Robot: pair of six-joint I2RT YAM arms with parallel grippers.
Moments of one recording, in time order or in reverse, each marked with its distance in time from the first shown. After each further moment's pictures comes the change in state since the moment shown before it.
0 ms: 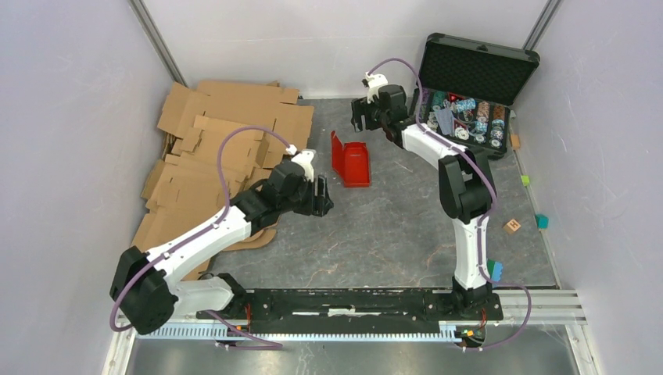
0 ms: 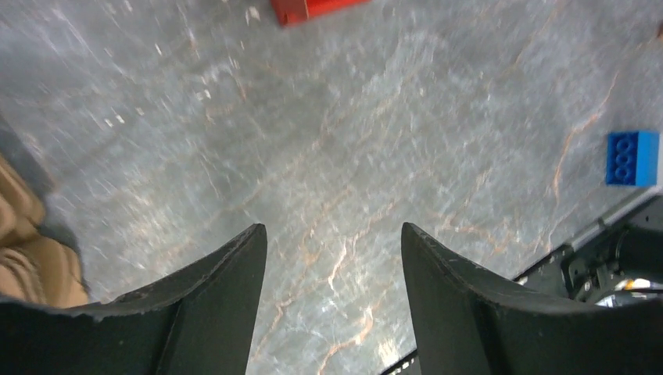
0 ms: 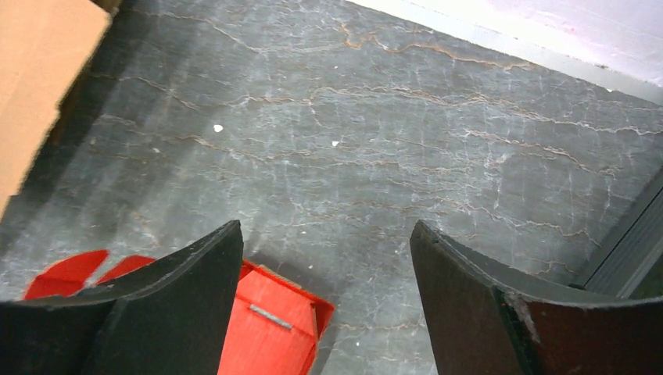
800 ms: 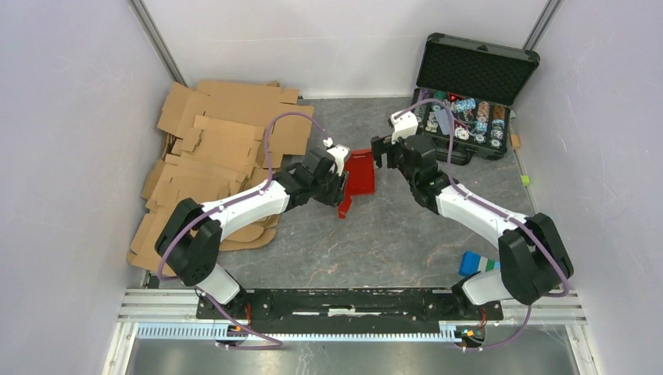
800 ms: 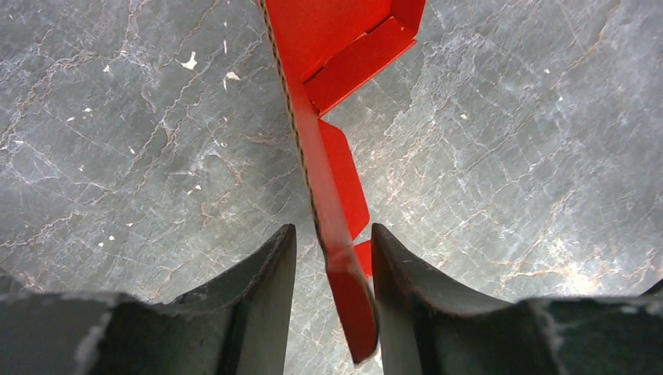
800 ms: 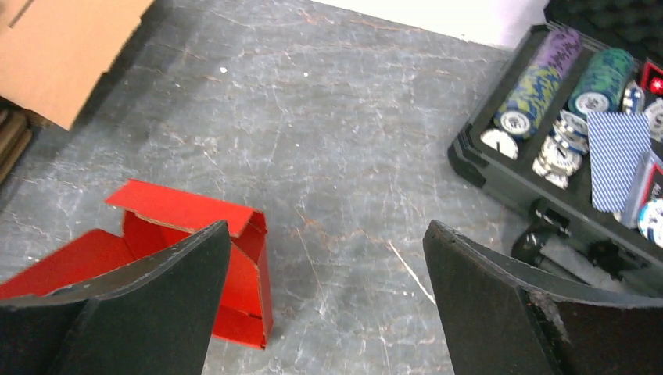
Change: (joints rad) left arm -0.011 0.390 0.144 0.110 0.047 0.225; right arm 0.146 -0.719 -0.832 0.287 0.309 -0.022
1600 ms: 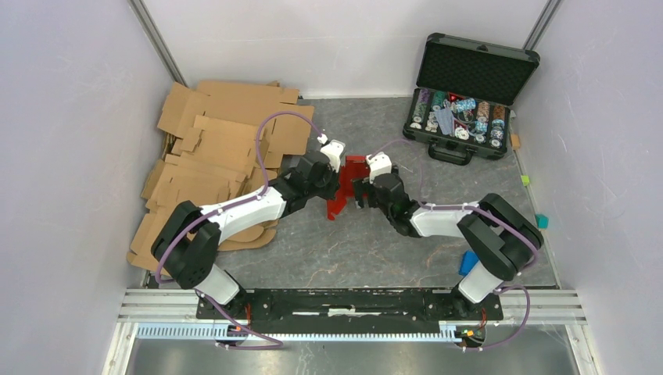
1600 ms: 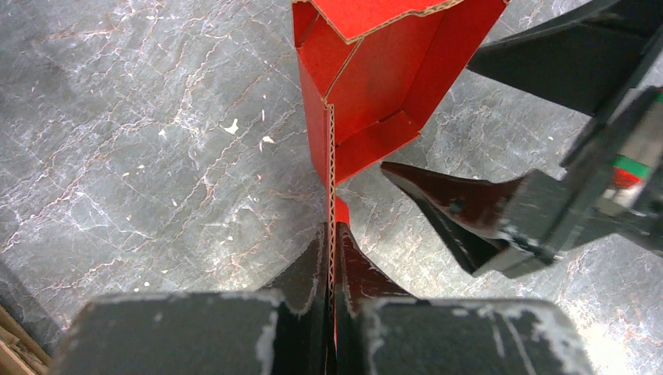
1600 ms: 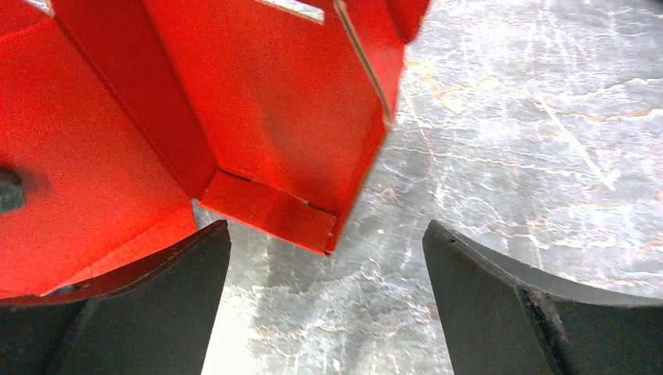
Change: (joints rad) left arm 0.009 -0.029 -0.086 0.224 -0.069 0.014; right arm 0.188 0.237 -0.168 0.177 0.115 0.170
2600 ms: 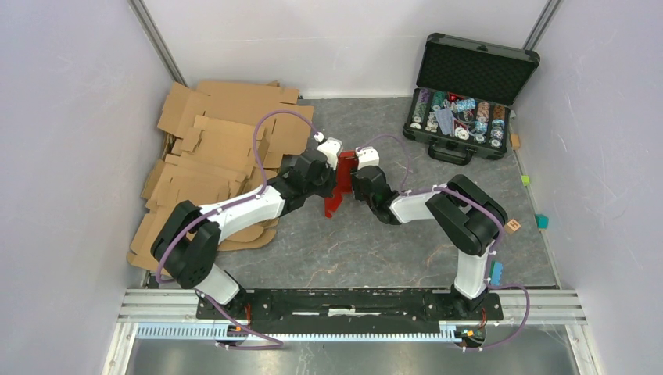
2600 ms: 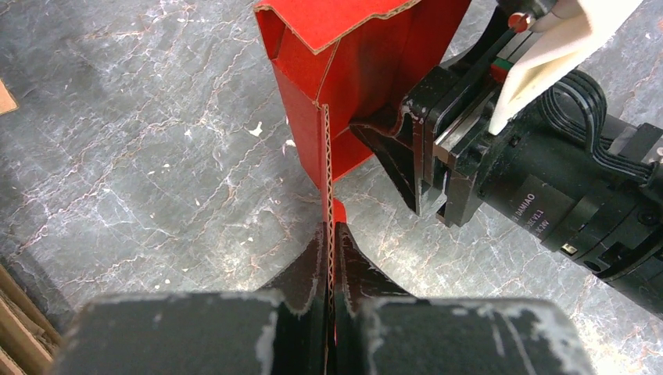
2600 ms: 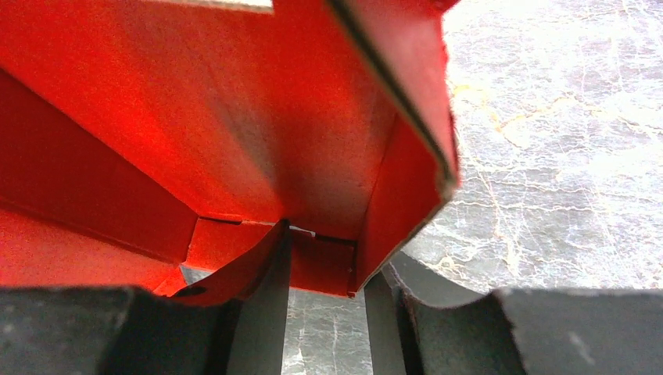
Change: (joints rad) left arm 0.016 0.000 0.000 0.003 -0.021 0.000; right arm 0.002 0.236 0.180 -0.006 0.042 0.101
